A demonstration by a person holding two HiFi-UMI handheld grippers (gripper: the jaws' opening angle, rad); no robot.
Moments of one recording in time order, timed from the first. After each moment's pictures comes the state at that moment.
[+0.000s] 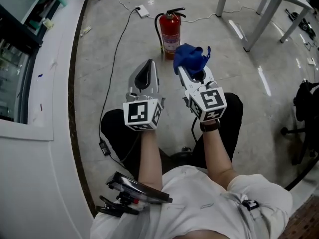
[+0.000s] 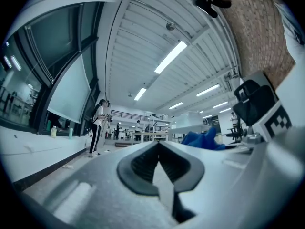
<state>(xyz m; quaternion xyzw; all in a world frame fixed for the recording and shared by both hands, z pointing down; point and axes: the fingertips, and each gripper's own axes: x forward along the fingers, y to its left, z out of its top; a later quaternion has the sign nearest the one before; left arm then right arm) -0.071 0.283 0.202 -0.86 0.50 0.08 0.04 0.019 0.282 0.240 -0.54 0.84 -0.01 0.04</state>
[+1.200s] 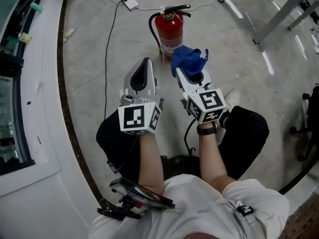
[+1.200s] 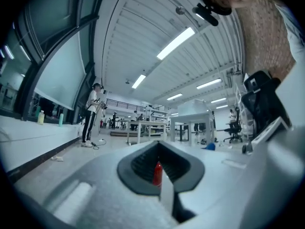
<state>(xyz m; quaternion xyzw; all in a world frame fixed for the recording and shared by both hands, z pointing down) -0.059 0.096 0.259 -0.88 0.47 0.04 0.00 0.023 0.106 0.345 -0.57 0.81 -0.13 0.04</state>
